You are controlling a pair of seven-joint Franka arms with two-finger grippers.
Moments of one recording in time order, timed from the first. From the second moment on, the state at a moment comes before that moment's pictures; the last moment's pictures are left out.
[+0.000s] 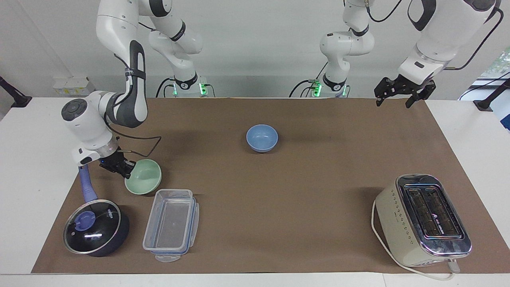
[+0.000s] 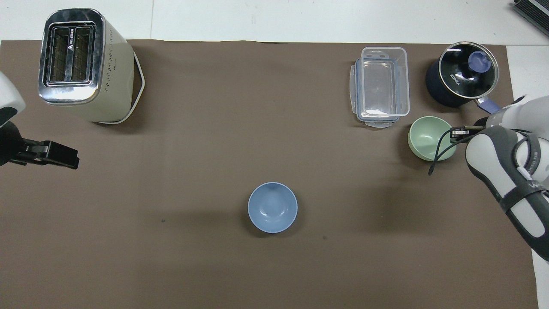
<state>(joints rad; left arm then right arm) -0.02 -0.05 -0.08 -1.63 0.00 1.49 0.05 -0.13 0.31 -0.08 -1.93 0.07 2.29 -0.12</state>
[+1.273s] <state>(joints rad) -0.02 -0.05 -0.08 -1.62 0.00 1.49 0.05 -0.12 0.14 -0.03 -1.96 0.13 2.23 -0.17</state>
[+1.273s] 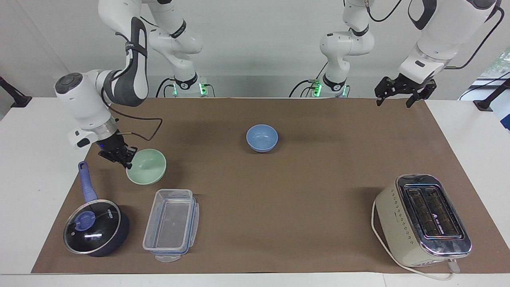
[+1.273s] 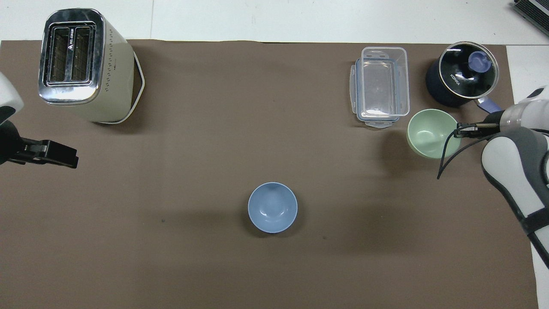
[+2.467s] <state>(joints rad) -0.02 -0.05 -0.08 -1.62 0.00 1.49 0.05 0.36 0.00 -0.01 -2.03 0.18 2.23 0.17</state>
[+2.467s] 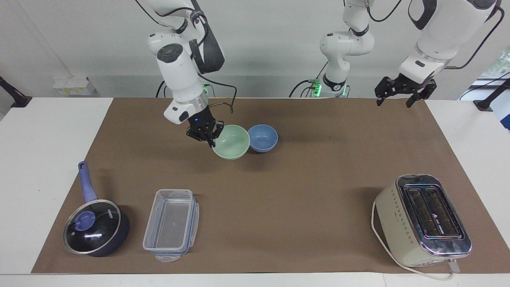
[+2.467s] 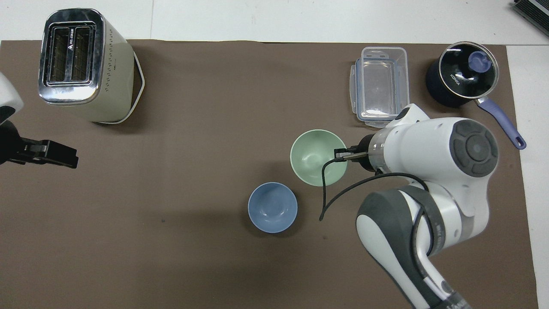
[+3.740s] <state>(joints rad) -0.02 -0.05 -0.08 -1.62 0.00 1.49 0.05 0.56 -0.12 -0.01 -2.35 0.13 2.46 0.35</state>
